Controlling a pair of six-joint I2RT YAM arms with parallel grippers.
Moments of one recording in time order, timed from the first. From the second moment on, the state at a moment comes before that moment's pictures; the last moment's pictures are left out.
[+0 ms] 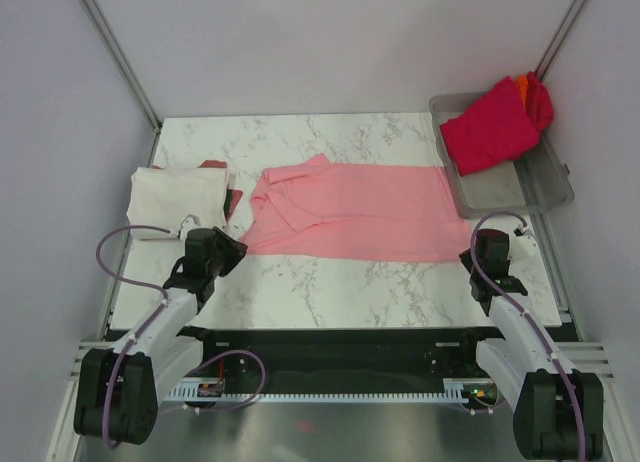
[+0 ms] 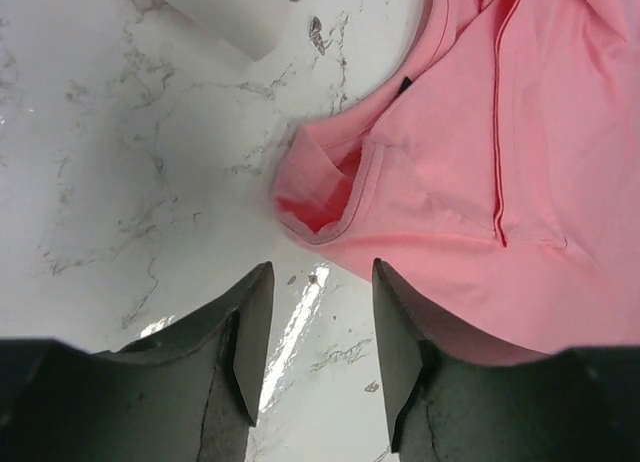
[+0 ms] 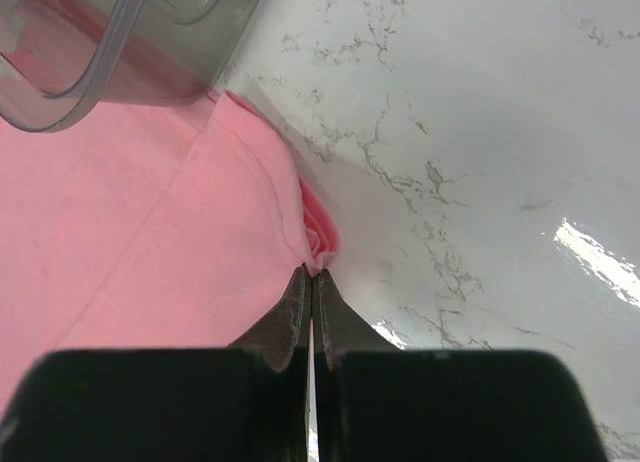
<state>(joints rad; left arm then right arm) -0.13 0.92 0.29 -0.04 -0.07 -0.87 -0.02 0.85 0.30 -0.14 0.36 0.88</state>
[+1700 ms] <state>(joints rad) -0.14 1.18 0.54 -0.16 -0.15 -0.87 -0.02 0.90 0.34 -0.22 0.31 0.87</state>
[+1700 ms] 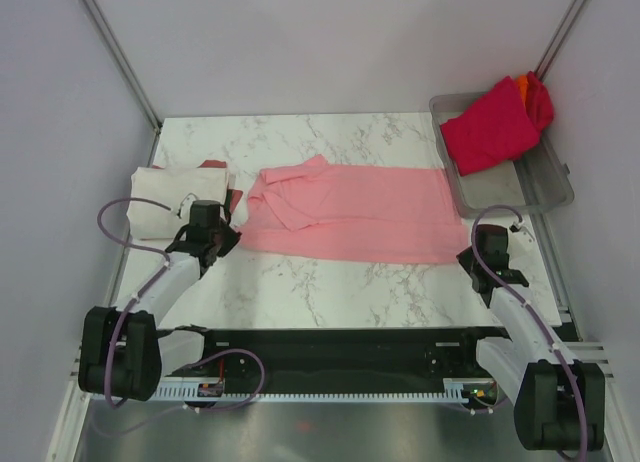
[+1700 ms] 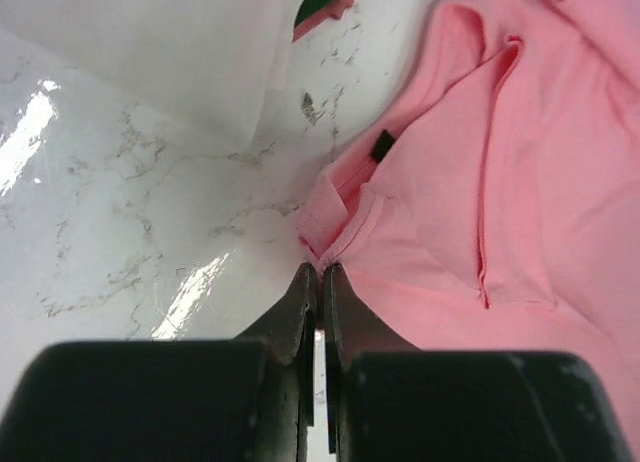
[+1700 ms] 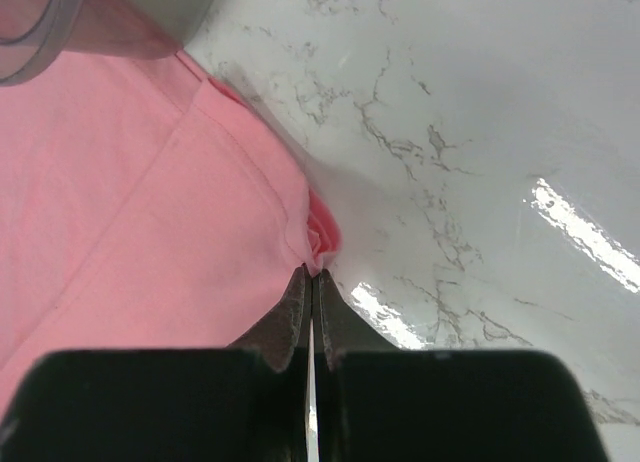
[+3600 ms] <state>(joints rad) 0.04 1.59 2.19 -0.92 0.04 -0.75 -0.03 1.44 1.81 -0.69 0.08 0.82</state>
